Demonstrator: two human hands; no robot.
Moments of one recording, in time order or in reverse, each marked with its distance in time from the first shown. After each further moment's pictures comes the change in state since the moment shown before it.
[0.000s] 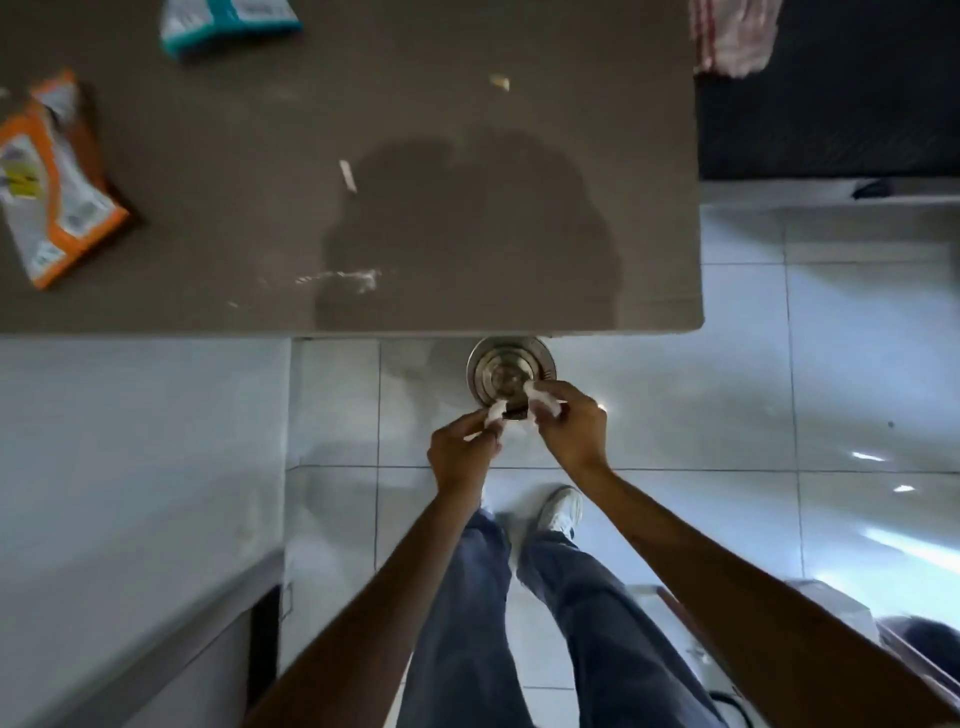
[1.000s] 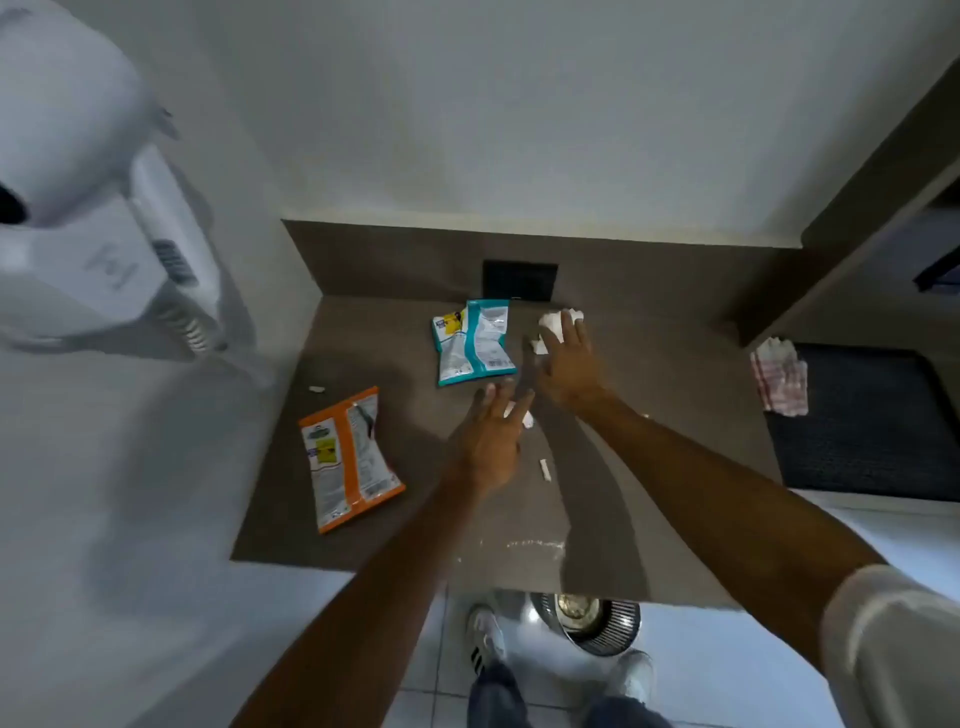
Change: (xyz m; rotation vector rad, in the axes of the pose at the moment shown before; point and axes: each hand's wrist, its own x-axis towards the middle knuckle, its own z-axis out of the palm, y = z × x) left_hand 0.118 0.323 -0.225 1.036 -0.023 0.917; right_hand 0.158 -0.459 0.052 -0.830 -0.003 -0.496
